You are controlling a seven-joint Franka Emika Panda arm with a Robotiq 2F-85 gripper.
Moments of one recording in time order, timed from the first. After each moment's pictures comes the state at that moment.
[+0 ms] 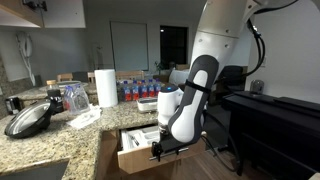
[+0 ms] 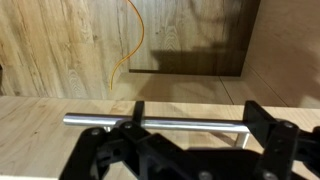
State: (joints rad) arm 0.58 0.36 -0.20 -2.49 -0.30 2.96 0.79
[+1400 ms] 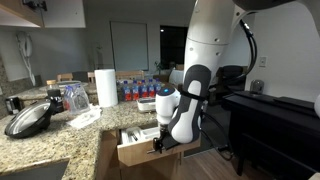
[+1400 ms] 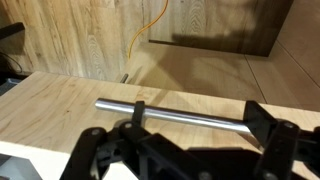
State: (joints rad) arm 0.87 0.46 -0.52 -2.42 -0.35 3.00 0.79
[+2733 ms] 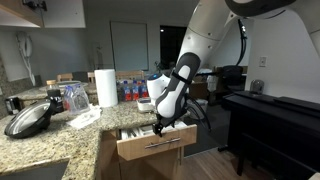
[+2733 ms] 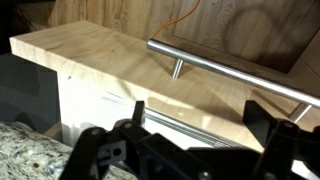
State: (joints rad) arm 0.56 0.45 -0.30 -2.14 -0.42 2.66 0.51
